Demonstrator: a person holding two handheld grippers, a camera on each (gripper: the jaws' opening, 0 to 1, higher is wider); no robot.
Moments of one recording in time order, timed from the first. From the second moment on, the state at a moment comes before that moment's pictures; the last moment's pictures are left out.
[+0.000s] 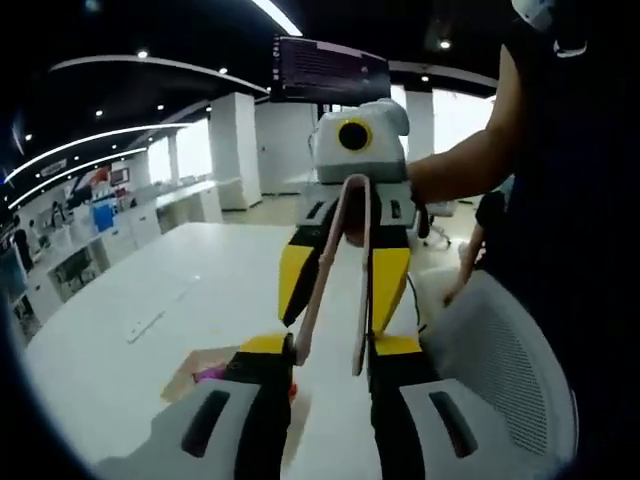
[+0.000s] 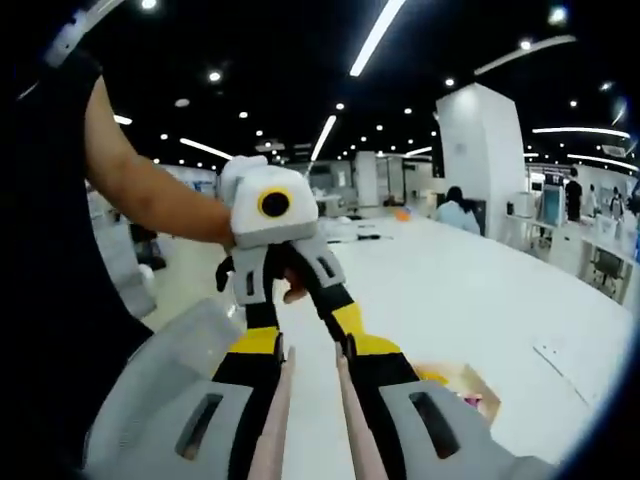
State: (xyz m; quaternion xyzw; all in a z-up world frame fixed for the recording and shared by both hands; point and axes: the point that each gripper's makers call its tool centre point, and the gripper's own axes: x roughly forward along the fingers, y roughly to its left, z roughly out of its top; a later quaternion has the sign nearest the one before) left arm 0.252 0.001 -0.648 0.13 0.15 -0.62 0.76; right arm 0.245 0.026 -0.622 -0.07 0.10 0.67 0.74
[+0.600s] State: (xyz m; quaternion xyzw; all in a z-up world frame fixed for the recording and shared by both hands) left arm 0.241 -0.009 -0.656 0.16 0.17 -0.65 0.72; right arm 0.243 0.023 -0.628 -0.02 0.12 0.66 0.74
